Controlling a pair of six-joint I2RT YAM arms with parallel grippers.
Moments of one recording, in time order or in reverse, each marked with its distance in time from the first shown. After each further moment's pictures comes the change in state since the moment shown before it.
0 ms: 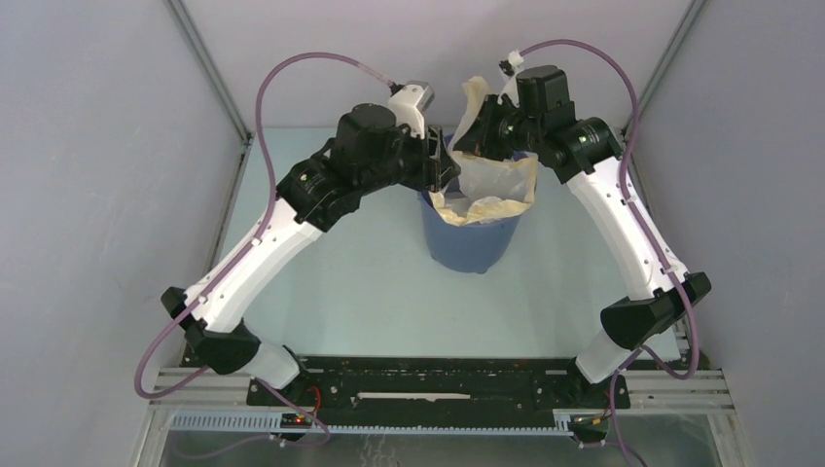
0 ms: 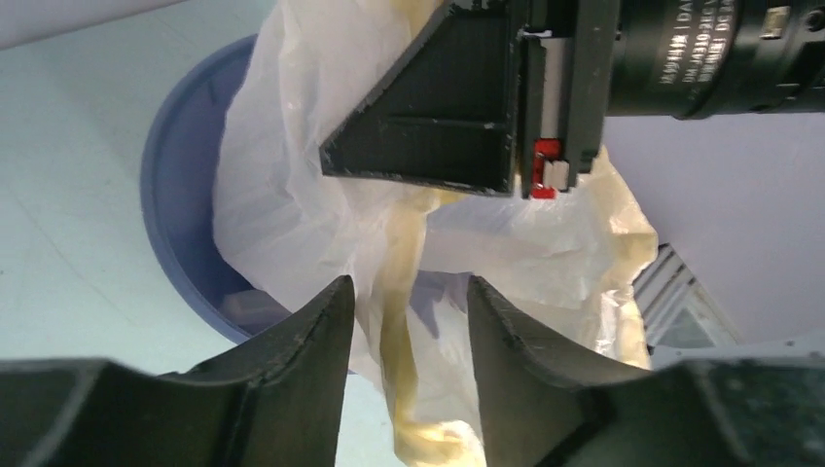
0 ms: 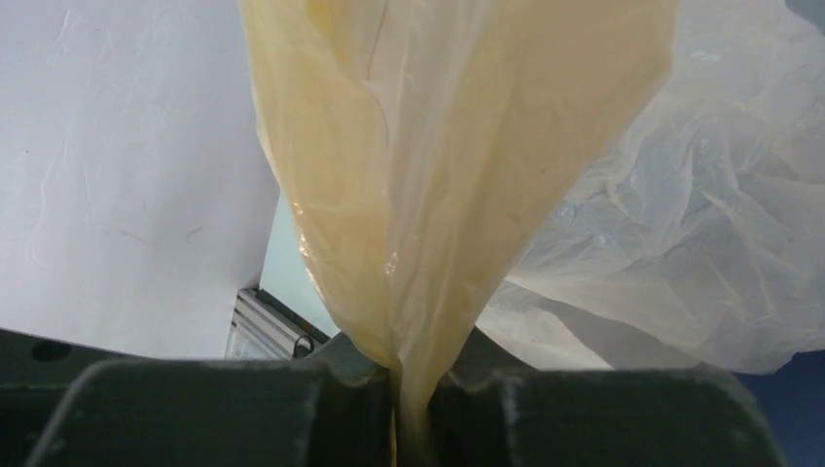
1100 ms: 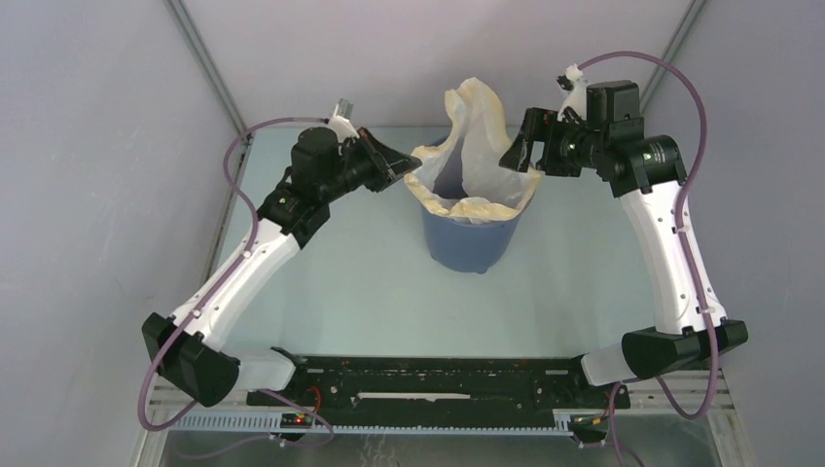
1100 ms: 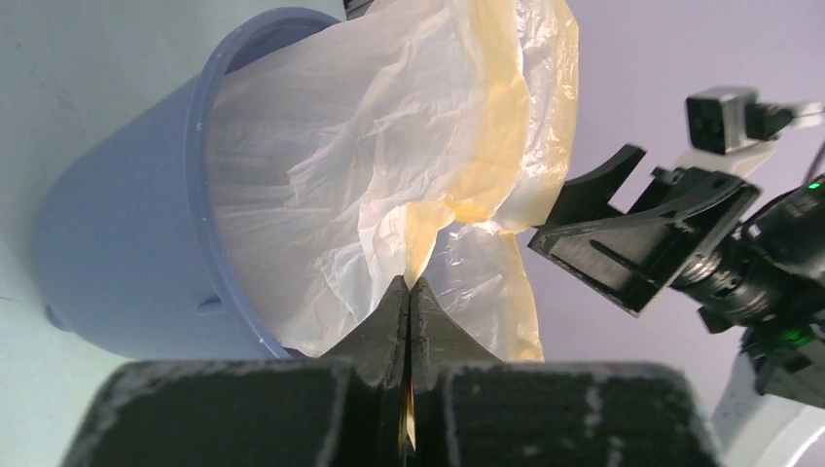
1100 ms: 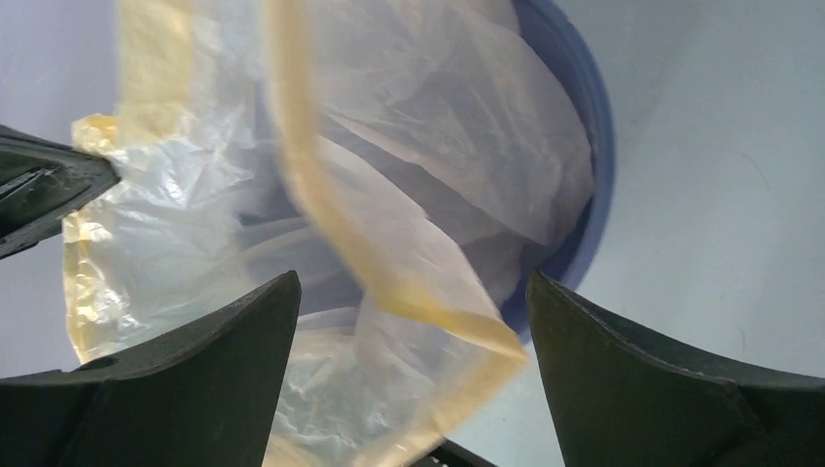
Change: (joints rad) left arm 0.293 -0.187 -0.499 0.444 0.256 -0.607; right arm -0.234 -0.189 -0.124 -0.176 -0.076 -0.295
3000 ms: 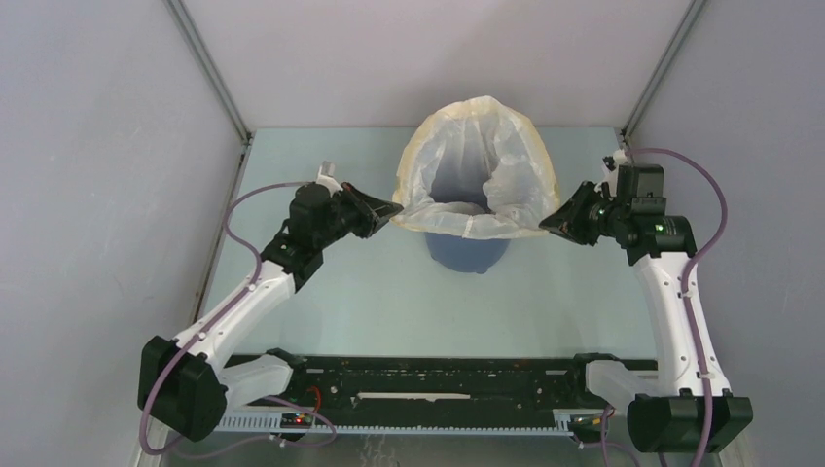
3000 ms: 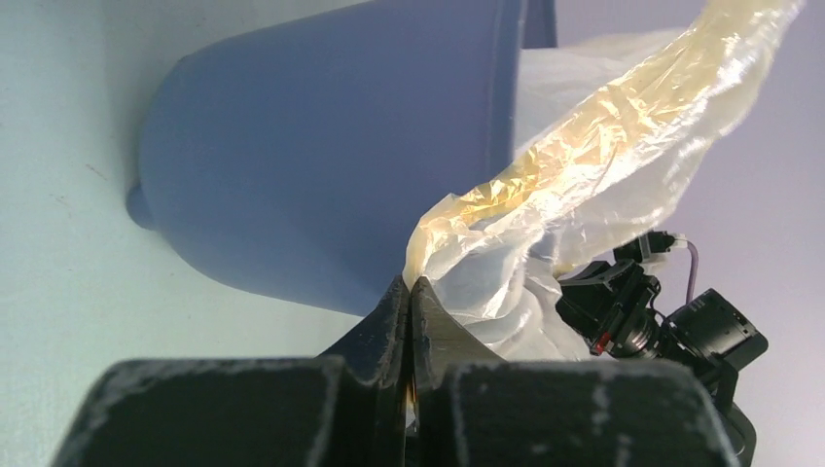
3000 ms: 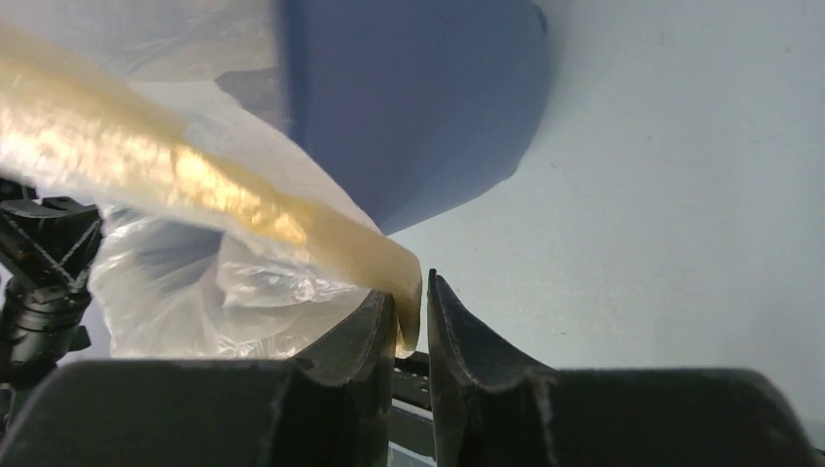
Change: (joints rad) left arm 0.079 -0.192 -0.526 0.252 -0.010 -0.235; right arm -0.264 -0.384 -0.666 0.135 -0.124 0.273
